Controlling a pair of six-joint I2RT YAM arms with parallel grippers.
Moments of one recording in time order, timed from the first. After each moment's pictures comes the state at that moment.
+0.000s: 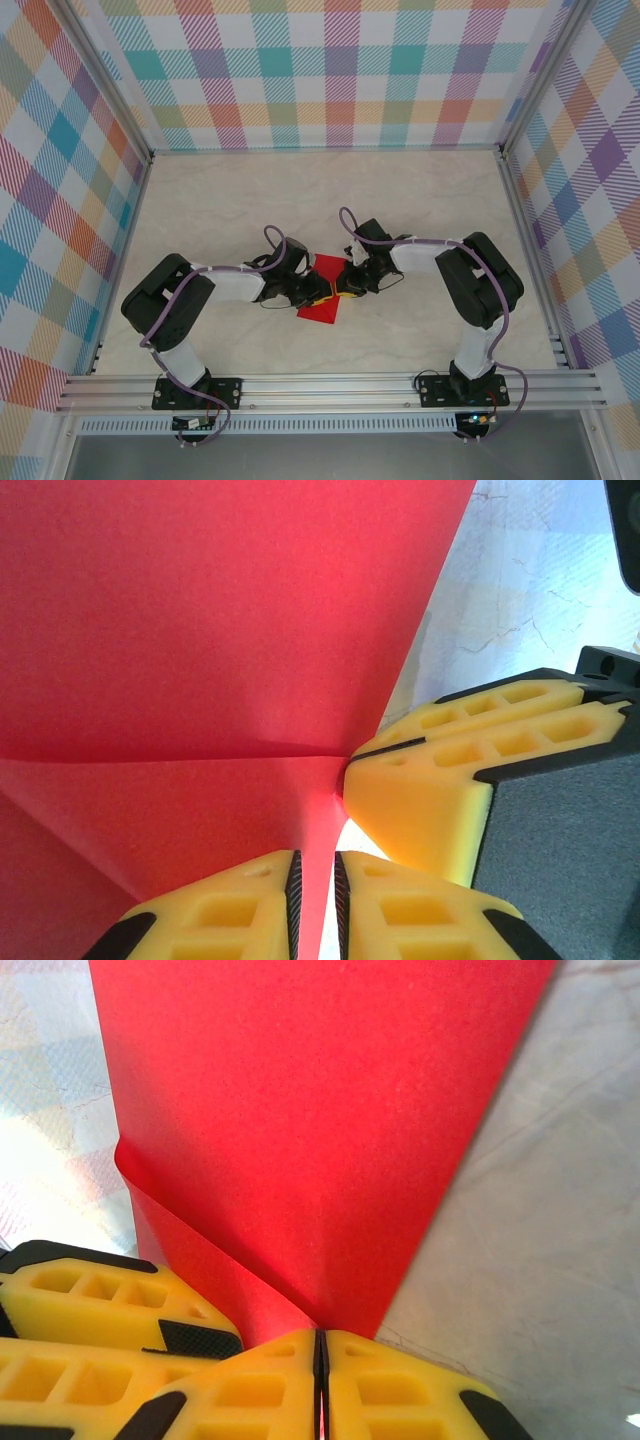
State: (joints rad) left arm -0.69 1.71 0.74 0.04 0.50 -1.04; right arm 0.59 1.84 0.96 -0.36 -0.63 0.63
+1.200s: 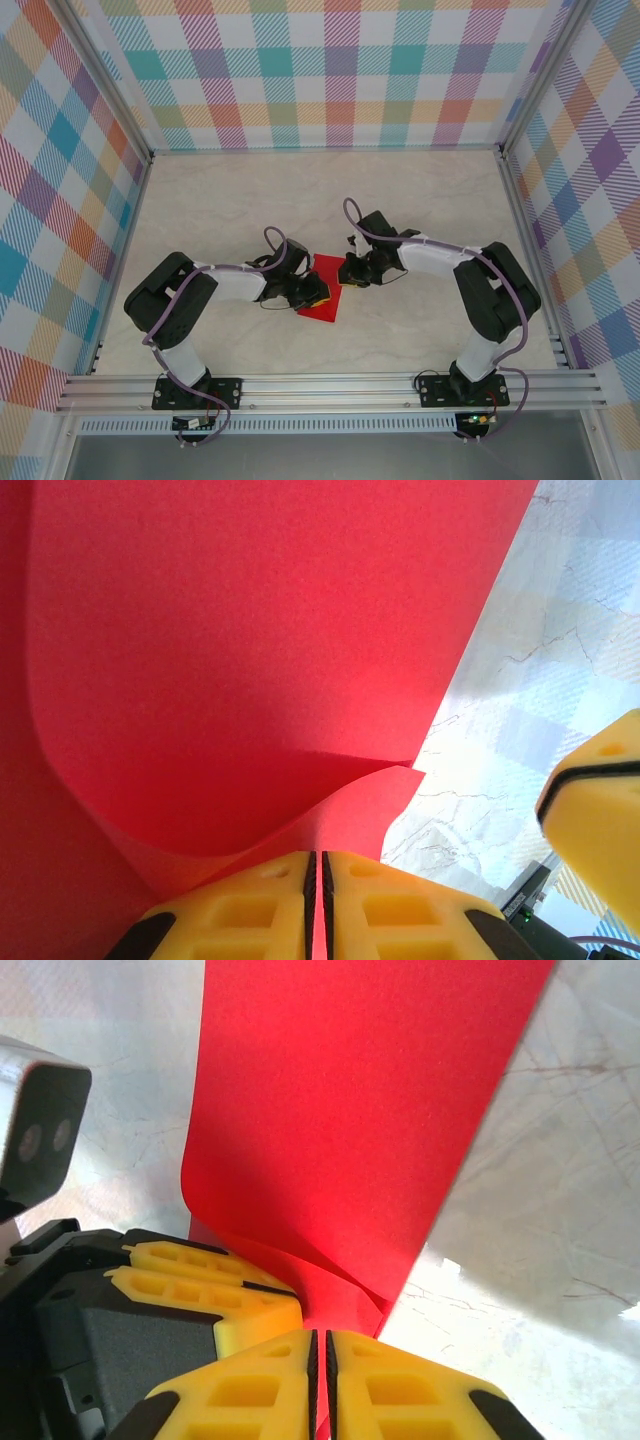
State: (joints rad) left arm -0.69 1.73 0.75 0.01 0.49 -1.04; right arm 0.60 1.72 0.98 -0.42 -0.53 0.62
